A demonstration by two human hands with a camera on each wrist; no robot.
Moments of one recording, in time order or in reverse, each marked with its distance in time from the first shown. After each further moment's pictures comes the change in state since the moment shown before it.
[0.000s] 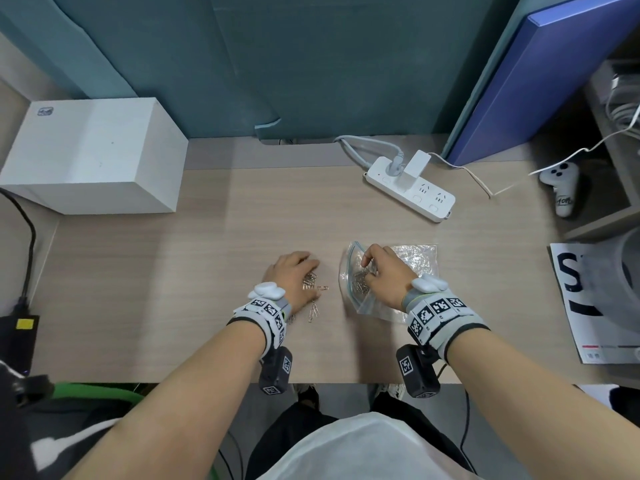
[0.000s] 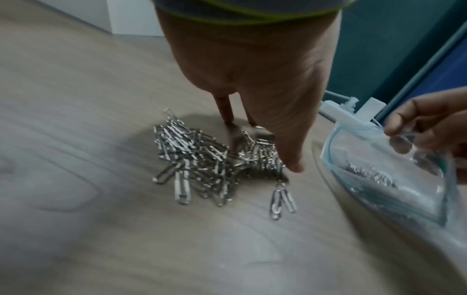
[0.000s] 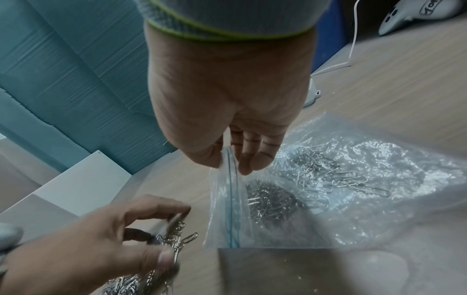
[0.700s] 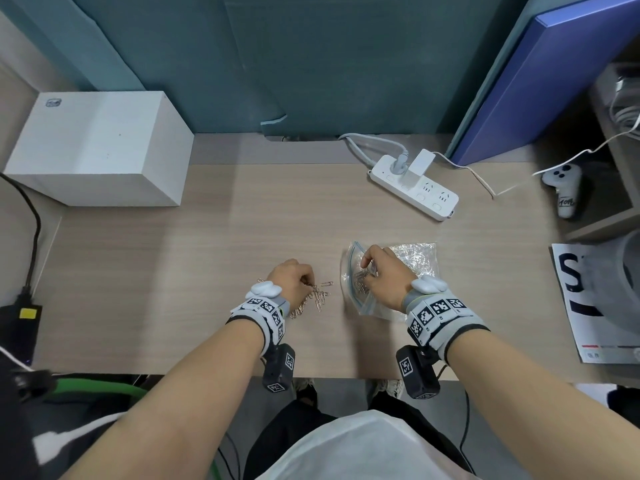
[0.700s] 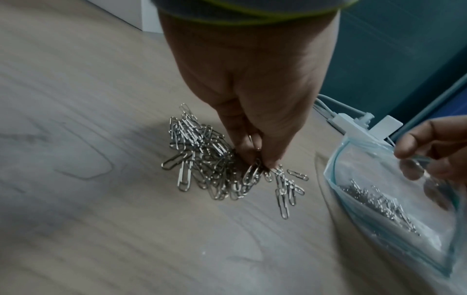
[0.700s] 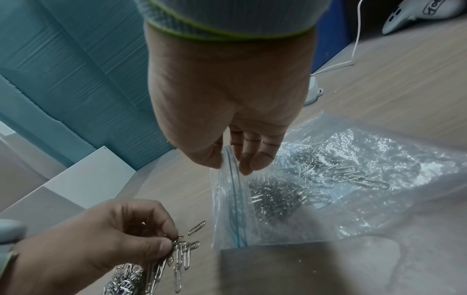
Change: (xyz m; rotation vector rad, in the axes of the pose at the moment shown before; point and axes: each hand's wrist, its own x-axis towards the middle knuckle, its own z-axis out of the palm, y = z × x) left_hand -0.007 -0.005 0.011 -0.232 0.019 -0.117; right_hand -0.007 -0.003 0.009 -0.002 -0.024 0.003
